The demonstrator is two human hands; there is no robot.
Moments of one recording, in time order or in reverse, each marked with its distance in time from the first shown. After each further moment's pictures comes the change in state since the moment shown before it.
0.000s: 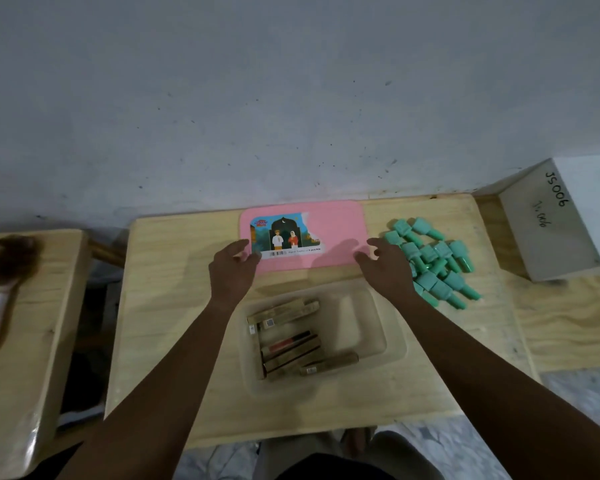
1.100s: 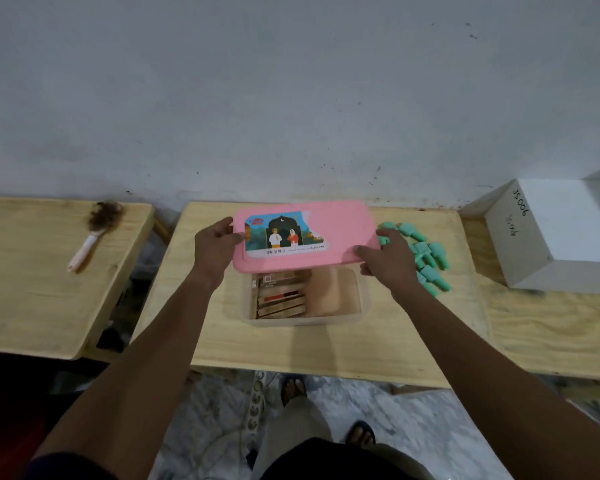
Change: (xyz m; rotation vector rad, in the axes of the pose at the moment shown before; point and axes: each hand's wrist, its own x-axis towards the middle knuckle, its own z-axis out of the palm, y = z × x) left_hand -0.147 0.030 -0.060 -0.532 0.119 0.009; right_hand -0.120 0.011 -0.093 0.475 -0.066 -0.117
